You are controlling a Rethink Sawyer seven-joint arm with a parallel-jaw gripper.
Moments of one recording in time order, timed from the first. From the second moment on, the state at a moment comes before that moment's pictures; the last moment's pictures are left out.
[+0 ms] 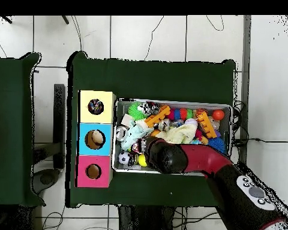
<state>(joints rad) -0.78 -0.64 0.55 1.96 -0.38 0.37 1.67</state>
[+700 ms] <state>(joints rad) -0.88 -0.73 0.71 1.97 -0.28 0.46 1.67</state>
